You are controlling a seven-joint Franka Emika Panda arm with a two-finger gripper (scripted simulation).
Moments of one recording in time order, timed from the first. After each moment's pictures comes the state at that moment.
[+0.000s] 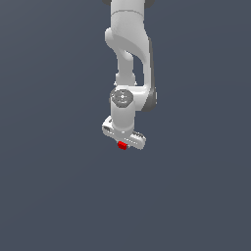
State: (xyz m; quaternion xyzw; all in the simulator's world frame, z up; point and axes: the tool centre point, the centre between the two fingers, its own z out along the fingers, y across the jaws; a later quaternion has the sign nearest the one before) arm -0.017 -0.009 0.062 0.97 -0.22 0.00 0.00
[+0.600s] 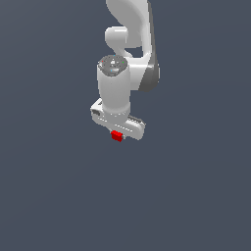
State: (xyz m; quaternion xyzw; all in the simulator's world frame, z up) arm 0.005 -0.029 0.178 0.97 -0.22 0.00 0.00
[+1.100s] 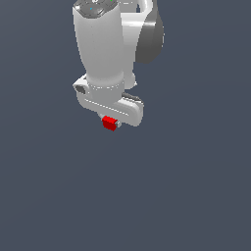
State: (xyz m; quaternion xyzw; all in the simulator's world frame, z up) arm 0.026 -0.047 0.282 0.97 -0.22 0.00 0.00
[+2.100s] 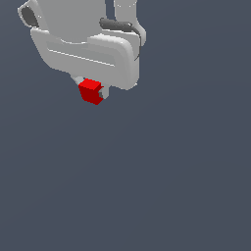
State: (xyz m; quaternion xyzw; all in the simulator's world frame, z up) arm 0.060 -0.072 0.428 0.97 -0.22 0.00 0.00
